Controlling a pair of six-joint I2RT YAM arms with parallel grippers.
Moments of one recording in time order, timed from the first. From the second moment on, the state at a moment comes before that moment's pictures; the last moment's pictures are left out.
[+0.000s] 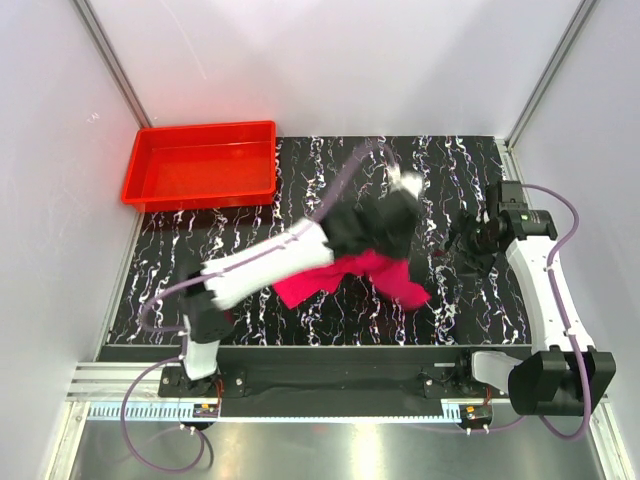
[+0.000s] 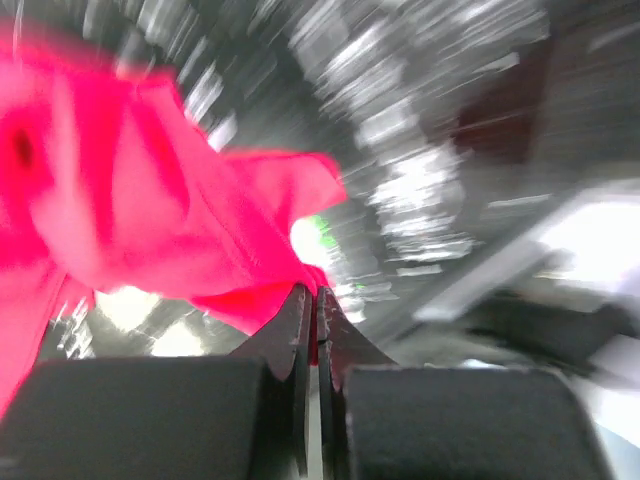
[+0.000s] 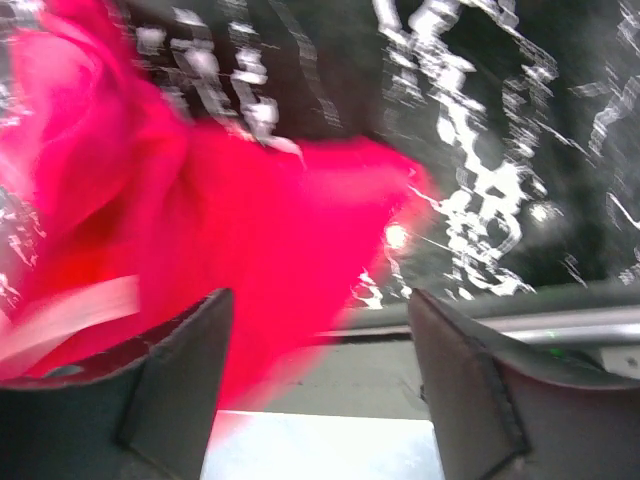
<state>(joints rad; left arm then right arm) -1.15 1.91 1.94 -0.87 -0.19 -0.67 -0.02 1.18 1.14 -1.13 -0.20 0.53</state>
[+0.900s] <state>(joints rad) -0.65 0.91 1.21 -1.02 -0.15 -0.58 0.37 1.13 0.91 -0.98 -0.46 0.62</state>
